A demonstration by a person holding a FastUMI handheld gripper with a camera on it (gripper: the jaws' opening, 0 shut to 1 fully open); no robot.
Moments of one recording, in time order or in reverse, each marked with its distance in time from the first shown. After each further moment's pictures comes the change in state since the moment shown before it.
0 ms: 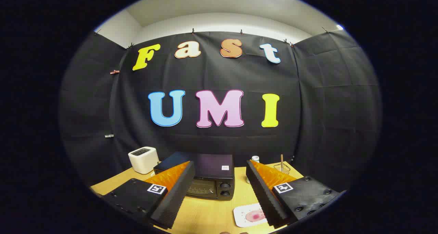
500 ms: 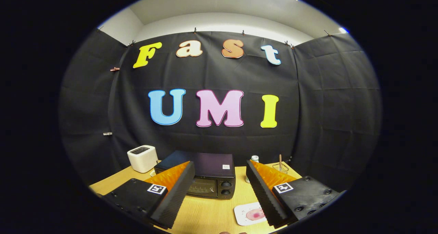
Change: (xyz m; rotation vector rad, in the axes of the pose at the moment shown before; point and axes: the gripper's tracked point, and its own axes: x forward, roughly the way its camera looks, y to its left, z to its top) arm -0.005 0.012 0.000 -0.047 0.005 -0.020
